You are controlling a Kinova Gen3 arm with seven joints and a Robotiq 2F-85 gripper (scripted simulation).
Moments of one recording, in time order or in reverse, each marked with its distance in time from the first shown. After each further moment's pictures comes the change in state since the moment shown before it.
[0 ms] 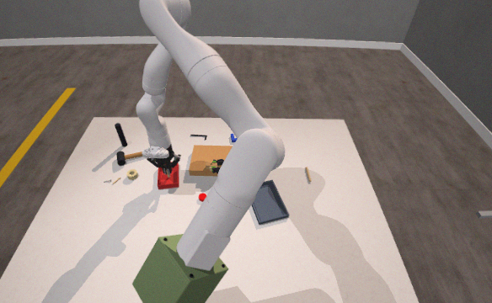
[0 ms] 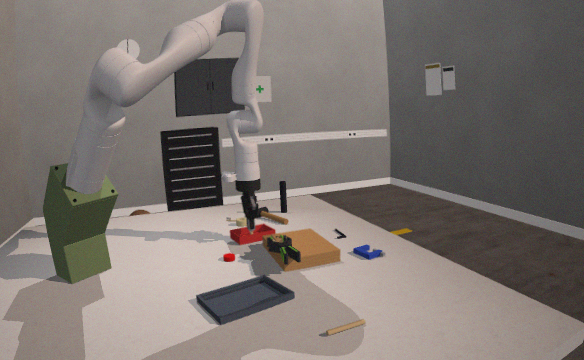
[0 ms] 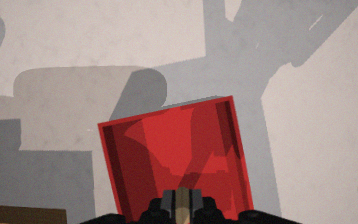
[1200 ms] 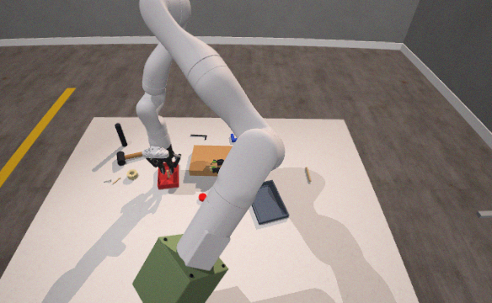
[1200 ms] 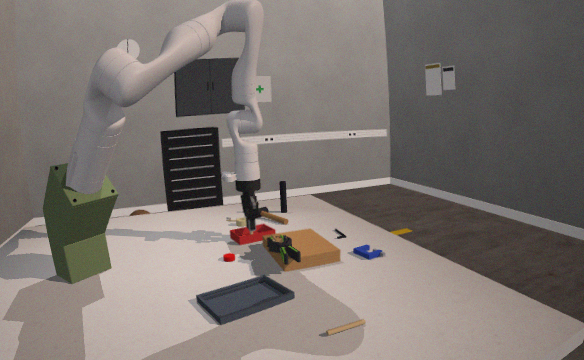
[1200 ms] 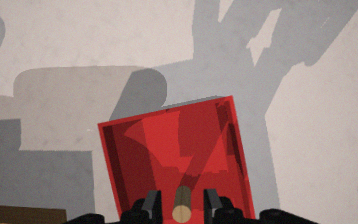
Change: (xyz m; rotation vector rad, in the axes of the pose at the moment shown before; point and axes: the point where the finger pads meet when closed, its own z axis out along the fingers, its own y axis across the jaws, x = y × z) arm 0.000 0.000 0.000 0.000 0.000 0.000
